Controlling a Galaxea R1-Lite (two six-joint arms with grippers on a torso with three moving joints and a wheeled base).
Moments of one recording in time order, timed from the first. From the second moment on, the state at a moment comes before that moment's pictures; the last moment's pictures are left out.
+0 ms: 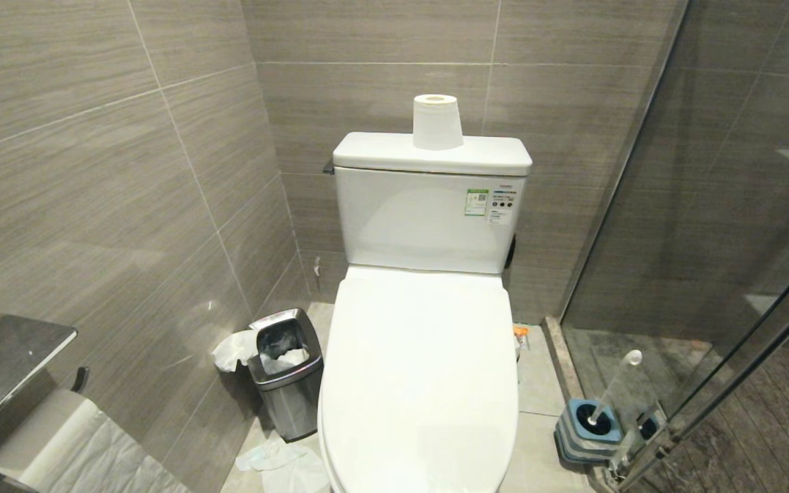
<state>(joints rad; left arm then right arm) -0.01 0.00 0.00 0.00 0.00 -0.01 0.00 0.00 0.00 0.00 -0.02 0.08</state>
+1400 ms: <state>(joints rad) -0.01 0.00 0.00 0.00 0.00 -0.01 0.00 0.00 0.00 0.00 -0.02 0.08</state>
